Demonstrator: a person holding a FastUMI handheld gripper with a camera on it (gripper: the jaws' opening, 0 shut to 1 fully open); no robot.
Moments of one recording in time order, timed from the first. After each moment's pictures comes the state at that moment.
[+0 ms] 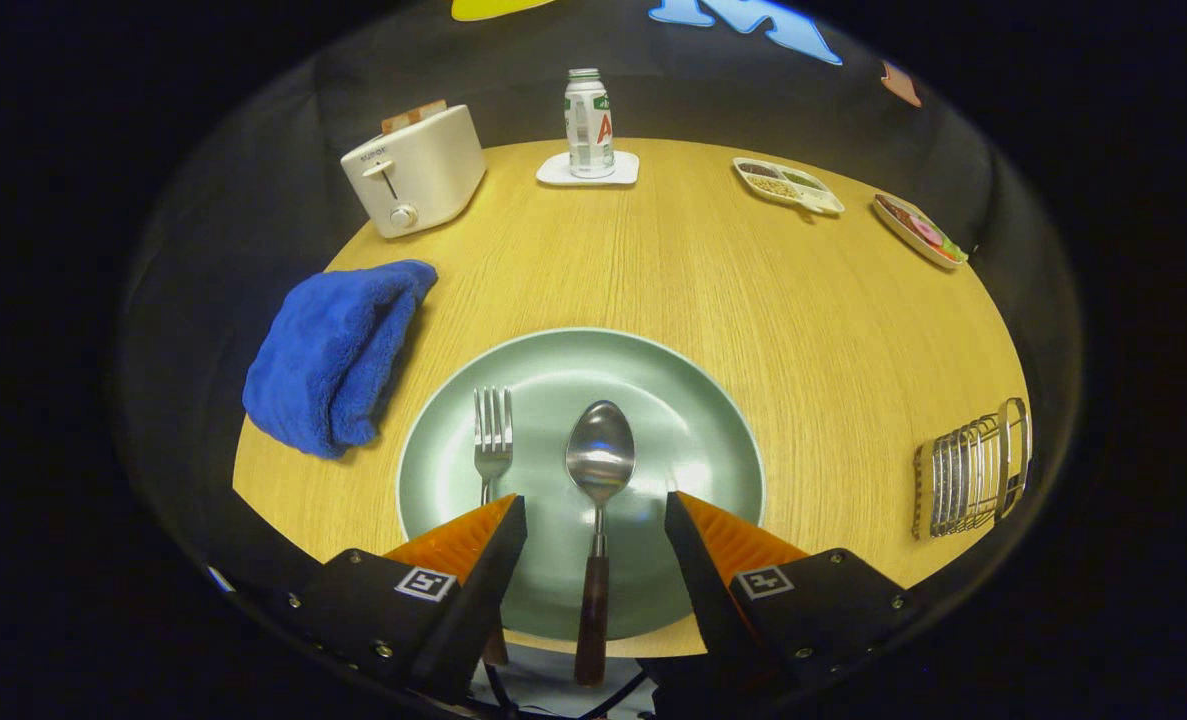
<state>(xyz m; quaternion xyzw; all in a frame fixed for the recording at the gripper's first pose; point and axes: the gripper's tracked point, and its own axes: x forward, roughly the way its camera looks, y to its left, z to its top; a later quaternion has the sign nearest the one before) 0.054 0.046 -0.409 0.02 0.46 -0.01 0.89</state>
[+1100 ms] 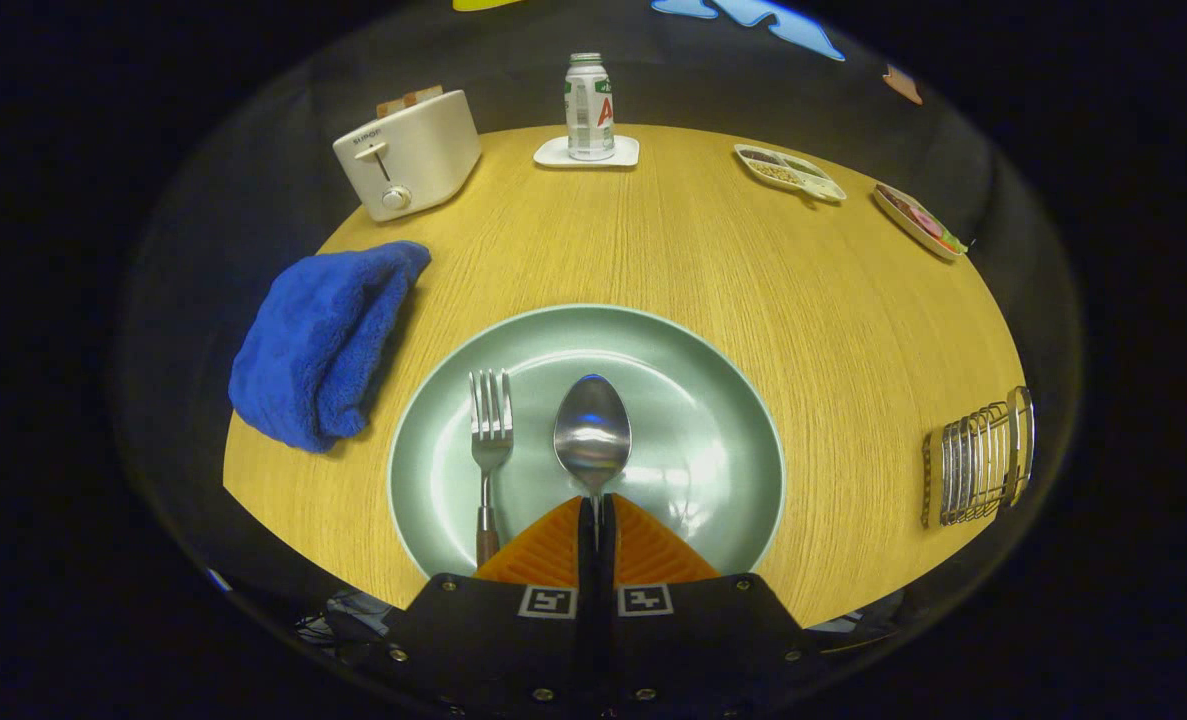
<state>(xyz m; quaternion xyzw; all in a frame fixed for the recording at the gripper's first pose) 0.061 0.052 -0.406 0.03 0.46 -0.02 0.89</state>
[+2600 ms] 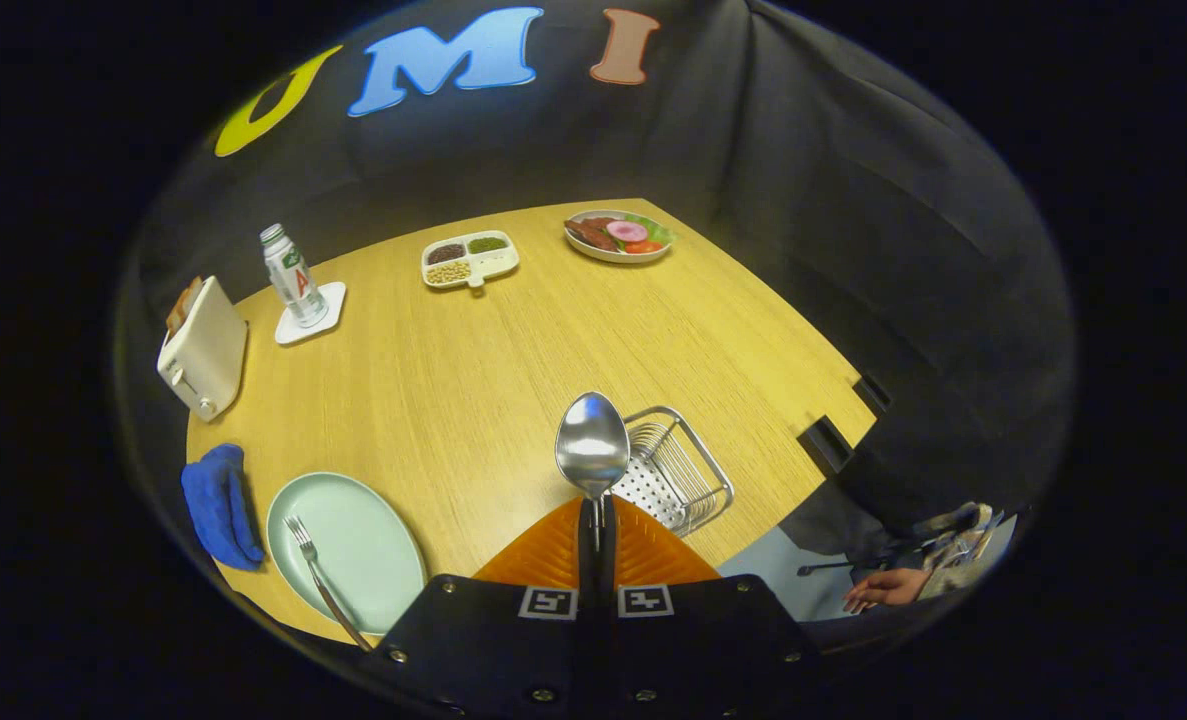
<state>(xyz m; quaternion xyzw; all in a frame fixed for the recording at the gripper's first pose) -0.019 -0.180 -0.302 0.12 0.38 -0.31 0.86</state>
